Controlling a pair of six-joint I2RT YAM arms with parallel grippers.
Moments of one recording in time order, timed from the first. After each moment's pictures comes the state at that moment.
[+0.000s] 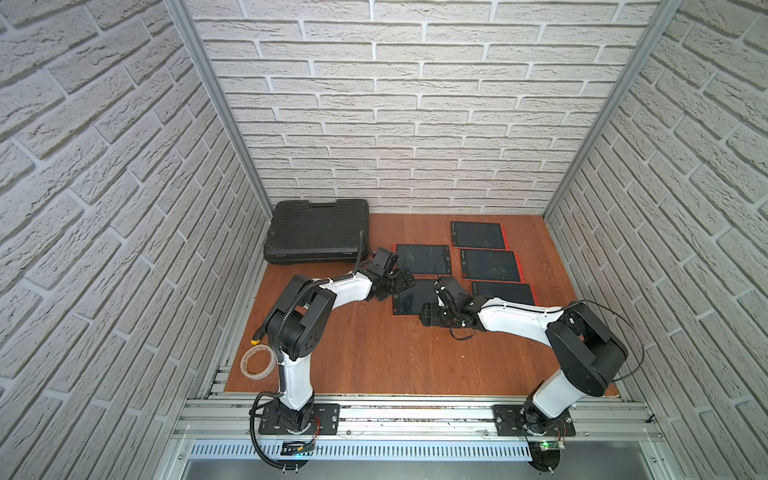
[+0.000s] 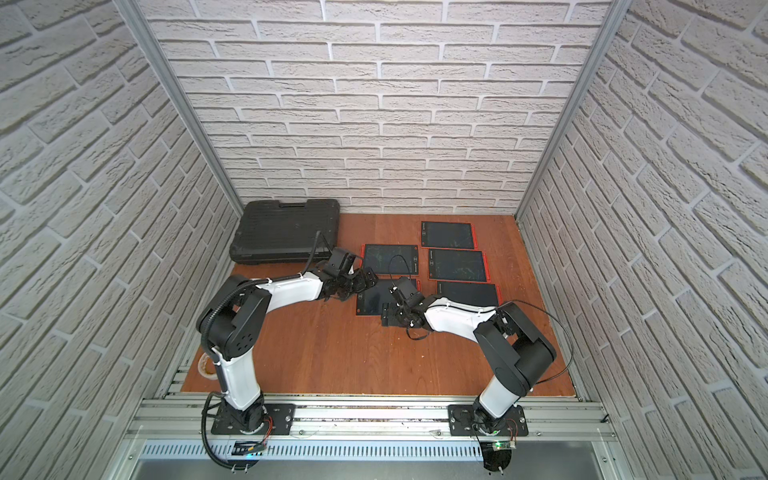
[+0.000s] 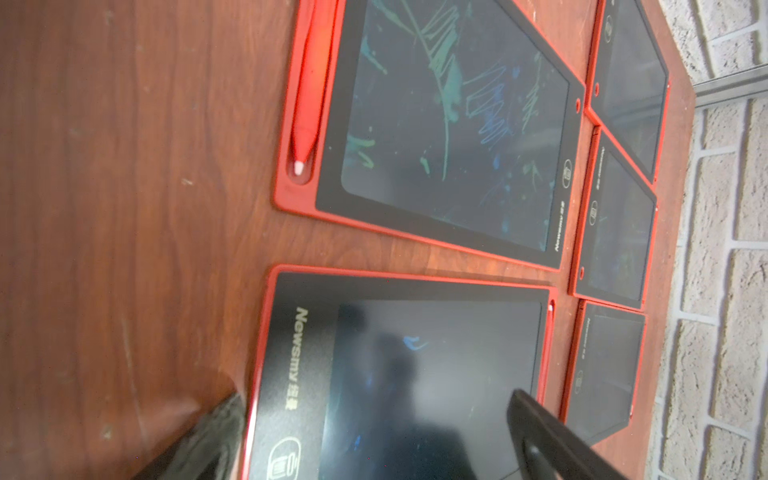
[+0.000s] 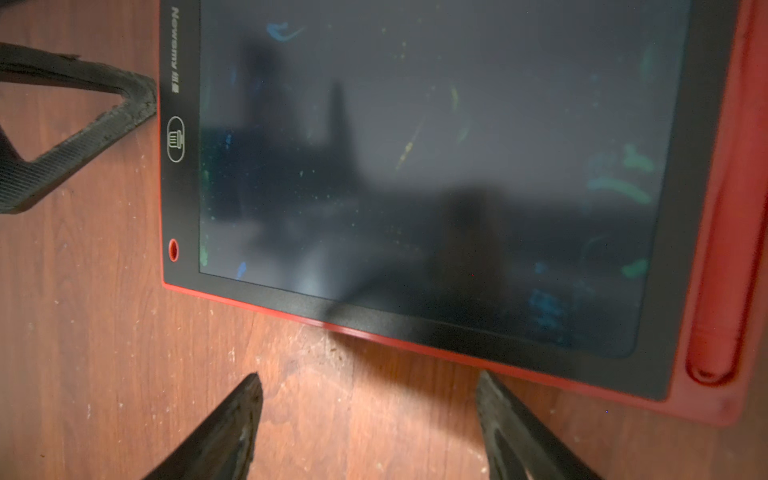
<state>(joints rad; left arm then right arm) -0.58 1.89 1.13 -0.13 0.17 -0.86 0.62 1.64 0.85 -0.28 -0.03 0.66</state>
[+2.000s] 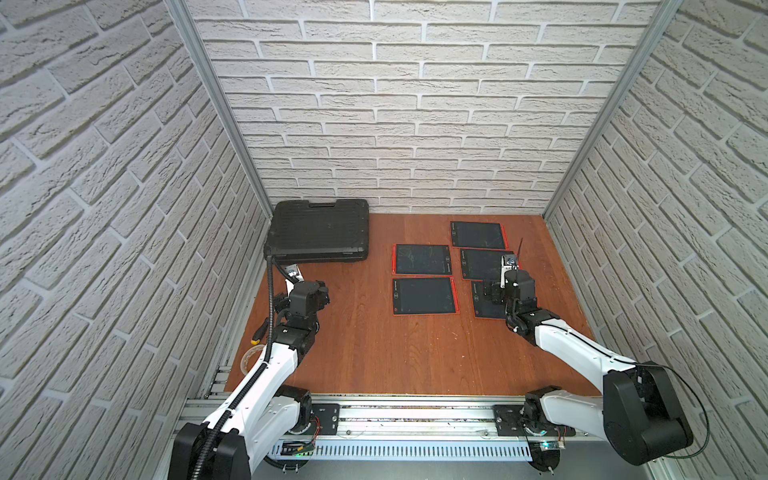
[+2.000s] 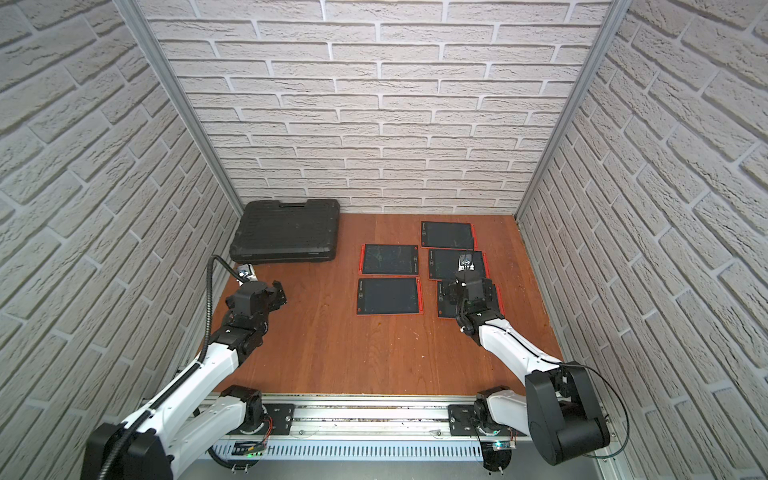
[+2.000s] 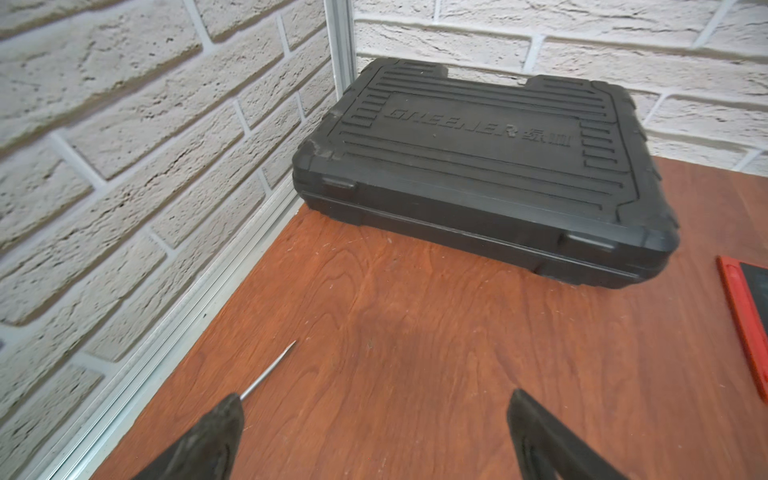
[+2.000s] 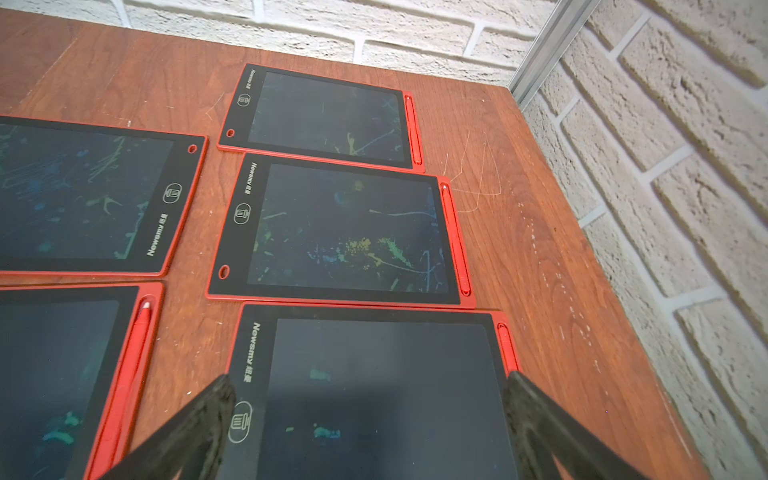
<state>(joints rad) -0.22 0.94 0.46 -0.06 -0.55 -0.28 0.17 1.24 0.51 0.14 0.39 0.01</state>
